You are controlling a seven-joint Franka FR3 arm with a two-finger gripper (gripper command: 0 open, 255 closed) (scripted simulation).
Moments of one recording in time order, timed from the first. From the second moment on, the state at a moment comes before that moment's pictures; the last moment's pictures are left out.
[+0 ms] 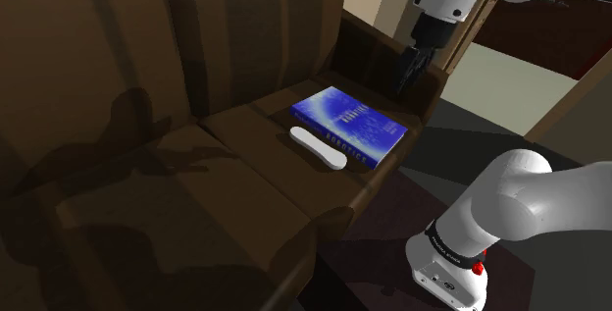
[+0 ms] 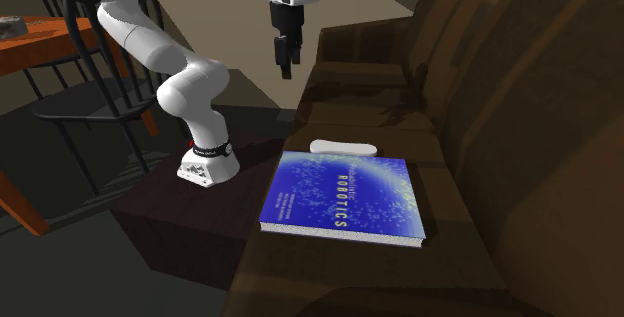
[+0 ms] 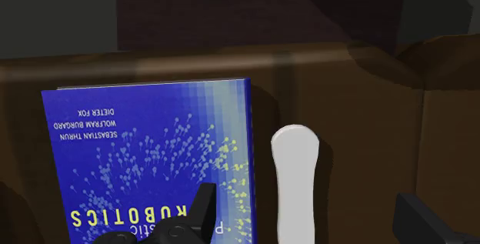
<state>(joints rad) -0.02 -0.82 -0.03 -2.45 0.06 1.62 -0.08</state>
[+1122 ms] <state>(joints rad) 0.01 -0.41 0.10 -2.57 0.05 2.15 0.01</state>
